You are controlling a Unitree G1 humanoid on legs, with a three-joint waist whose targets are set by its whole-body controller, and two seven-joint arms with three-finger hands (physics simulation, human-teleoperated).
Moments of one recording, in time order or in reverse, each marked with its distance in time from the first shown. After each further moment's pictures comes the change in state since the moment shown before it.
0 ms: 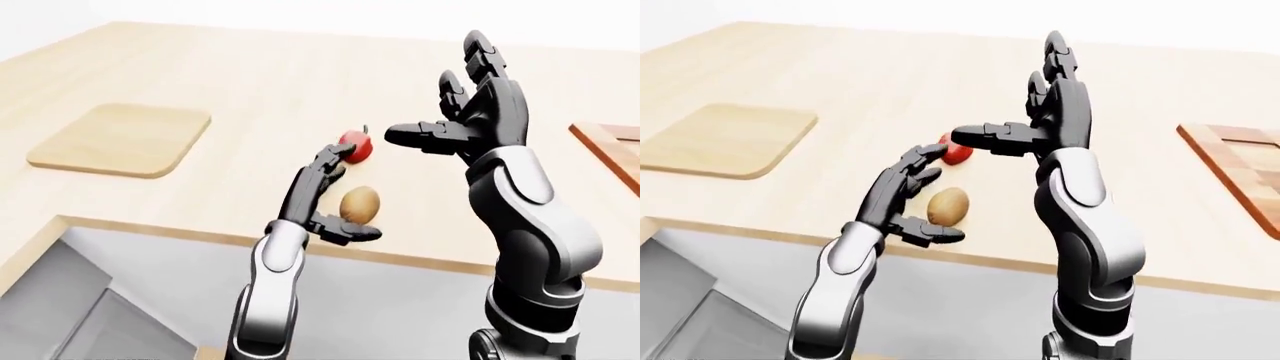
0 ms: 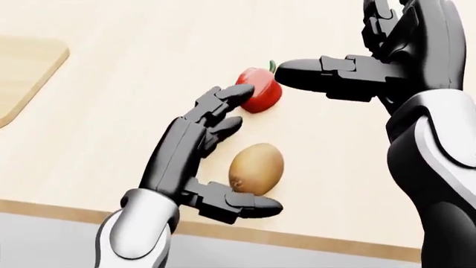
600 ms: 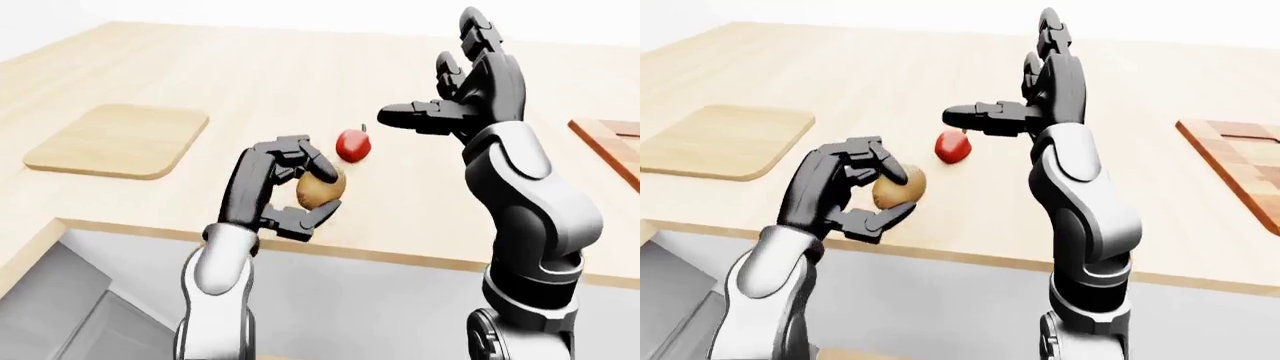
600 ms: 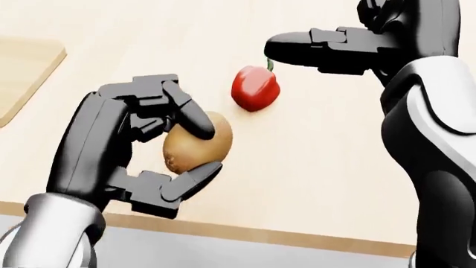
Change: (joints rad) left arm -0.008 0.067 0.088 -0.385 0.085 0.200 -0.114; right arm -0.115 -0.016 0.020 0.072 -0.027 0.029 -0.001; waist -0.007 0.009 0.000
